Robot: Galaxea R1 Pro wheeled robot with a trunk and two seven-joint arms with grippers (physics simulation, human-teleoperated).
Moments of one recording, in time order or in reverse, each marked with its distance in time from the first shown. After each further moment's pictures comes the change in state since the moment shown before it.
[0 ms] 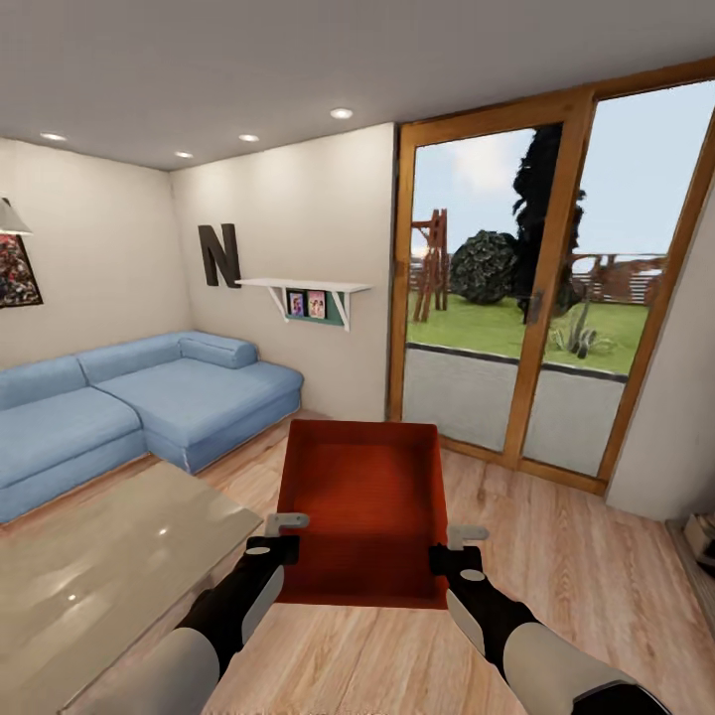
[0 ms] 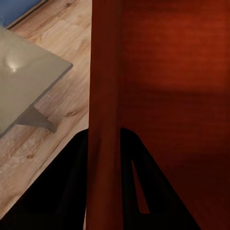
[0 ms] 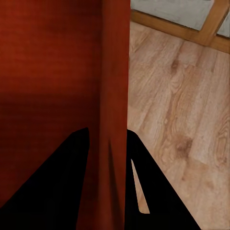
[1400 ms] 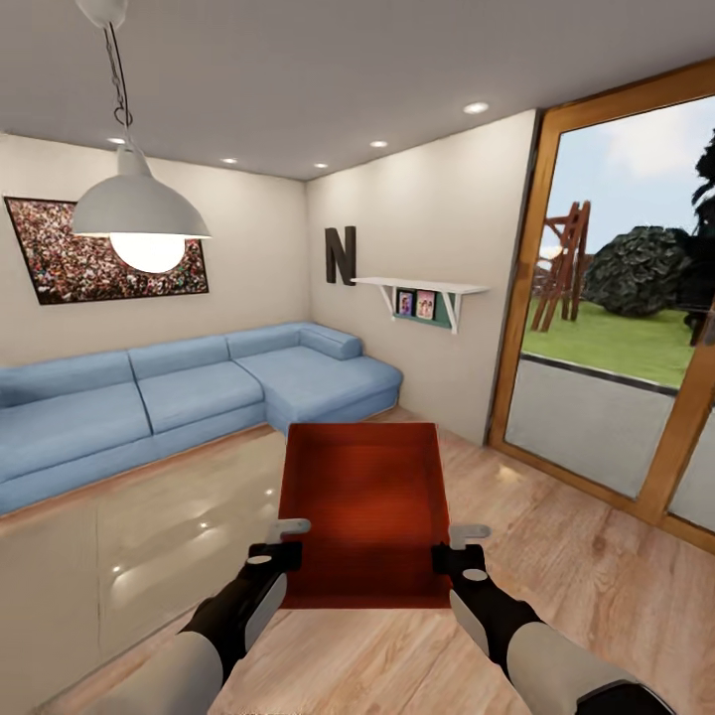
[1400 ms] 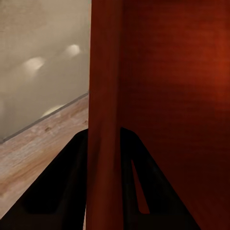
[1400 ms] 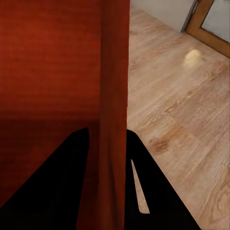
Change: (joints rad) left arm -0.001 -0.012 -0.003 0.056 0.031 -0.069 -0.002; right arm 0.000 -0.013 0.018 -0.004 0.016 0.001 0.000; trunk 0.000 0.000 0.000
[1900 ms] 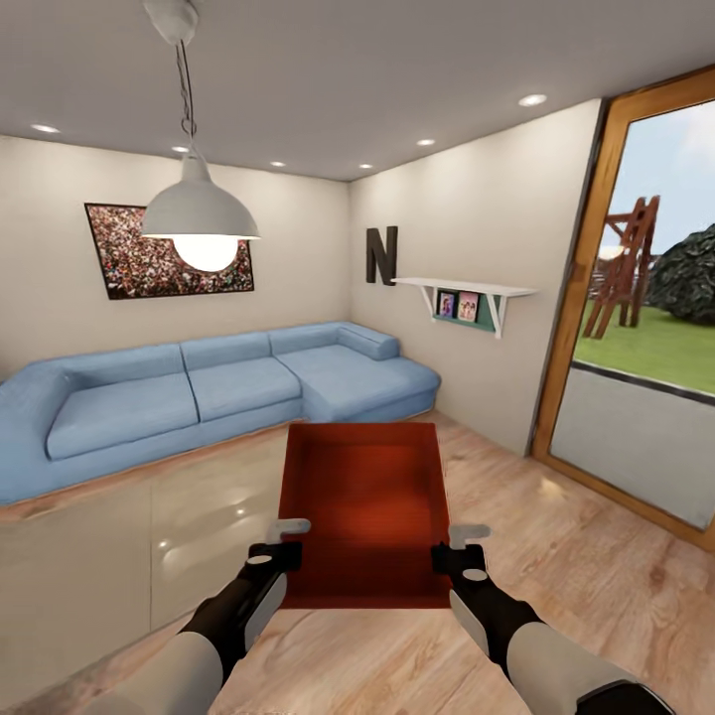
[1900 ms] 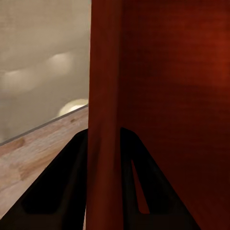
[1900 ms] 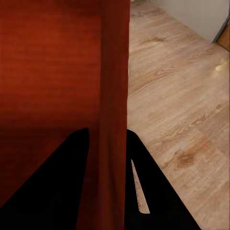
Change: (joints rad) left arm 0.000 0.000 0.000 0.001 0.001 -0.001 0.000; right arm 0.000 0.000 0.001 0.000 0.000 0.000 0.000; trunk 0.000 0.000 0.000
